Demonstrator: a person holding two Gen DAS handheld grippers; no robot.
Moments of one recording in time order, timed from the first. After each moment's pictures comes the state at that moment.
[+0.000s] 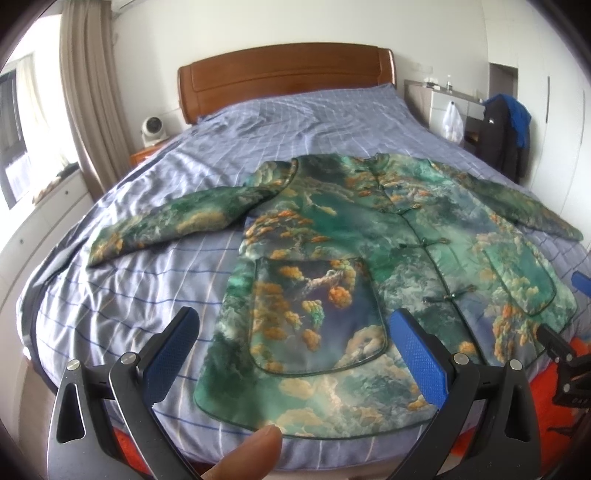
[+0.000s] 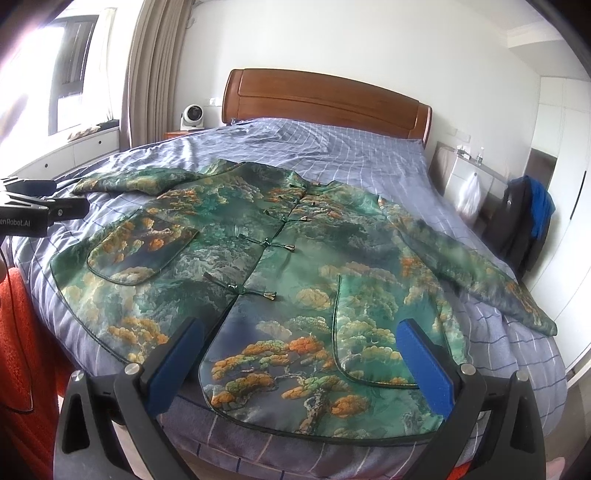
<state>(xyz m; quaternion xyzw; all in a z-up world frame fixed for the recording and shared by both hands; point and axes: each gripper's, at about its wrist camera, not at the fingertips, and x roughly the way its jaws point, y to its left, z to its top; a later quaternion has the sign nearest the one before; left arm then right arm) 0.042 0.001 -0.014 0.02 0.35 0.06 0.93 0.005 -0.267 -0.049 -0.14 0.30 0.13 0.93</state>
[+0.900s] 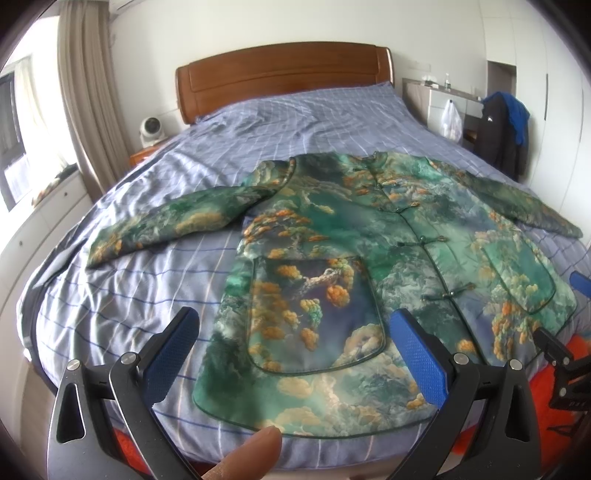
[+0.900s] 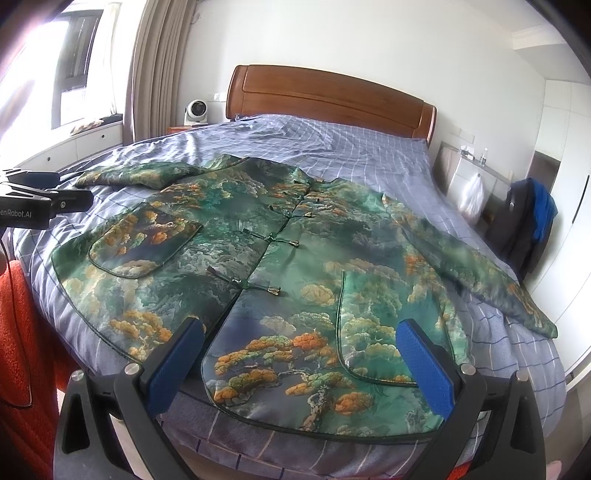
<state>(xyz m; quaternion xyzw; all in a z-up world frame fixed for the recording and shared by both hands) 0.042 -0.001 -0.013 0.03 0.35 0.06 0.93 0.003 -0.265 -0.053 -0.14 0.31 0.13 0.93</state>
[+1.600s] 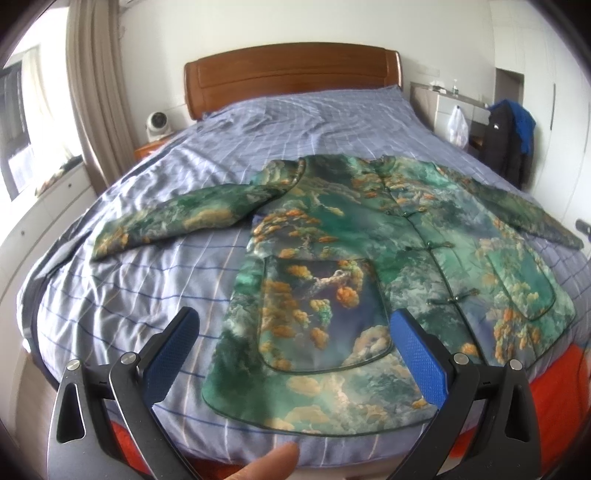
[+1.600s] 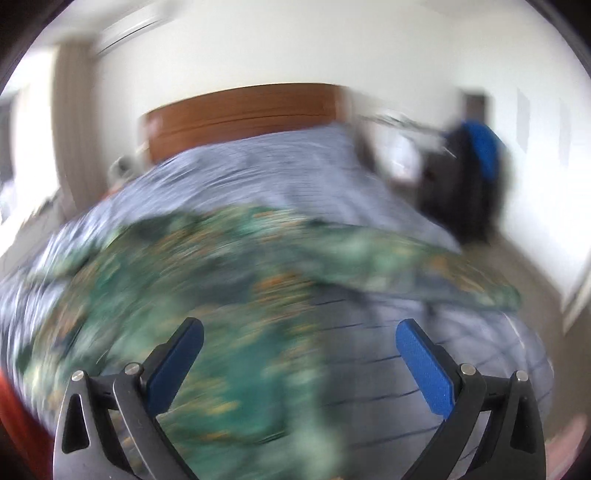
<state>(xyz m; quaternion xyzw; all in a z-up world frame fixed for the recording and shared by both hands) 0.040 0.011 -0.010 0.01 0.35 0.07 0.93 0.104 -0.477 -0.022 0.04 0.31 0.01 0.95</state>
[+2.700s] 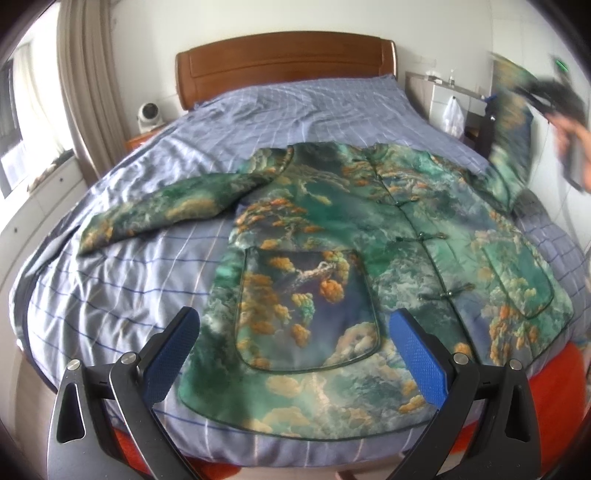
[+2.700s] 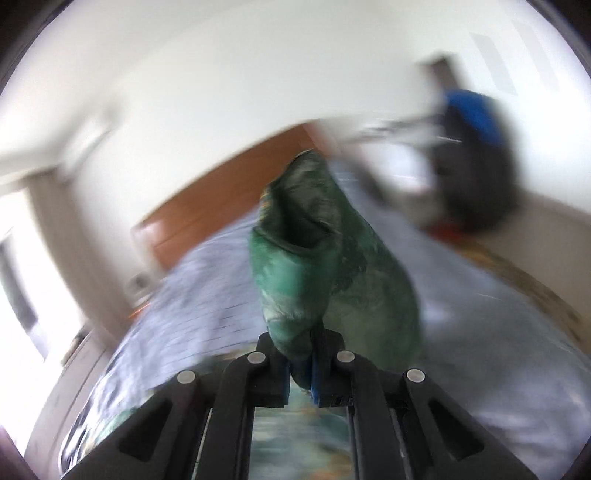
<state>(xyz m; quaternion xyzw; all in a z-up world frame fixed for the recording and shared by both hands) 0.049 0.000 -0.021 0.01 0.37 0.05 0.93 0.295 -0.465 0.097 0.19 0.22 0.10 0.95</state>
